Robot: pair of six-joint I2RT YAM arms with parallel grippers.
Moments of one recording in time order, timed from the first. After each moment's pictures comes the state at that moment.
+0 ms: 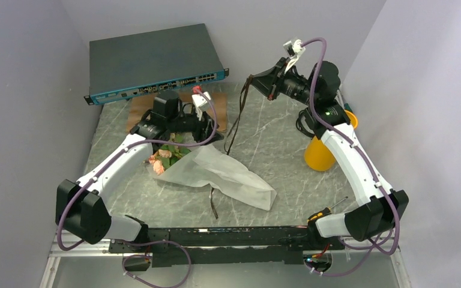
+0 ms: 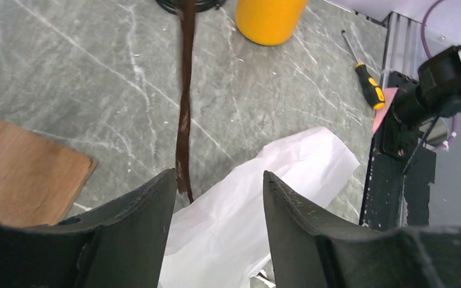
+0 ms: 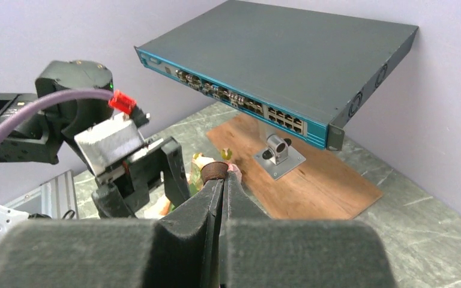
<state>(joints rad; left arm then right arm) -0.44 1.37 1.16 -0.19 0.77 0.10 0.34 1.36 1.43 0.03 -0.69 0.25</state>
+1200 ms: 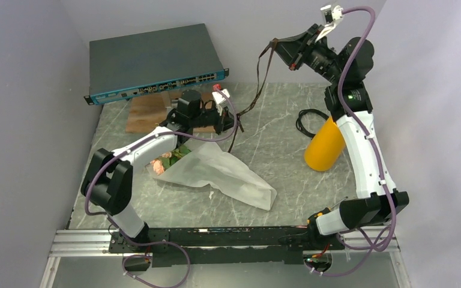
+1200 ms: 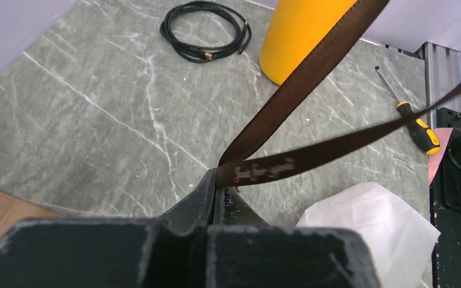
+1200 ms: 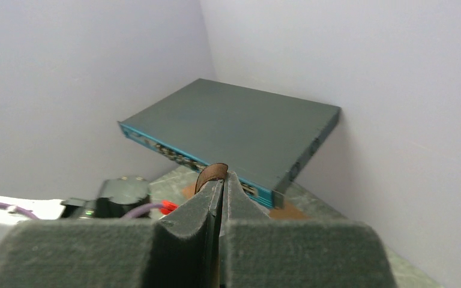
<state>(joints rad) -0.54 1.65 1.19 0.22 0.69 0.06 0.19 1.44 1.75 0.03 -0.72 0.38</state>
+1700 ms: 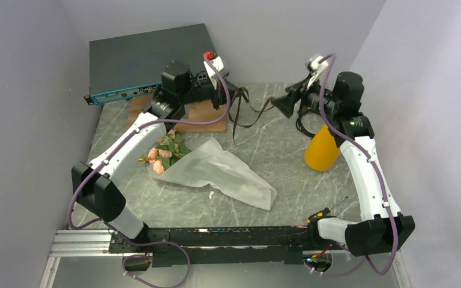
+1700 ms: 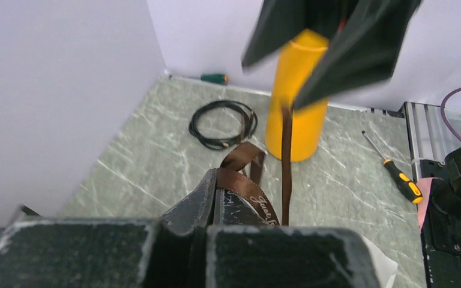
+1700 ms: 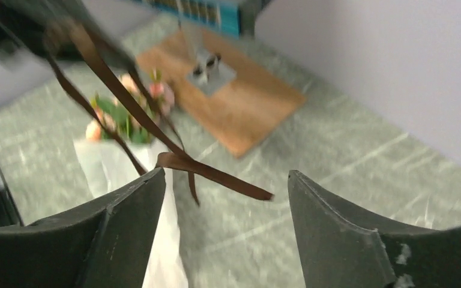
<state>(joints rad) -0.54 1.57 1.51 0.02 0.72 0.07 0.09 1.23 1.37 -0.27 -0.74 0.00</state>
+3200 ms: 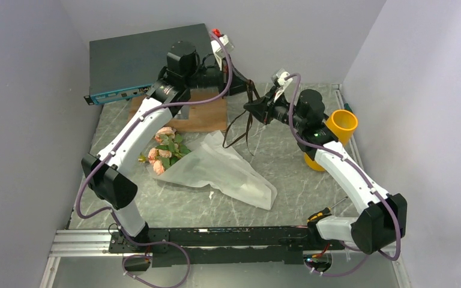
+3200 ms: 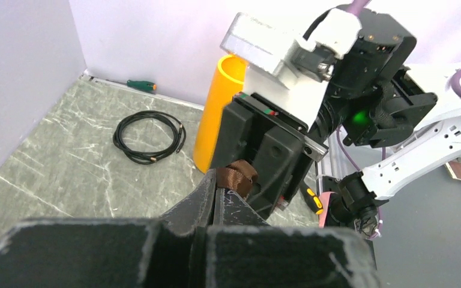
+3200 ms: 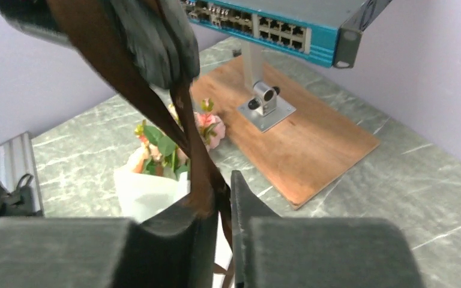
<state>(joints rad) -0.56 1.72 1.88 -0.18 0.87 -0.17 0.39 1.25 1.08 0.17 -0.59 0.12</state>
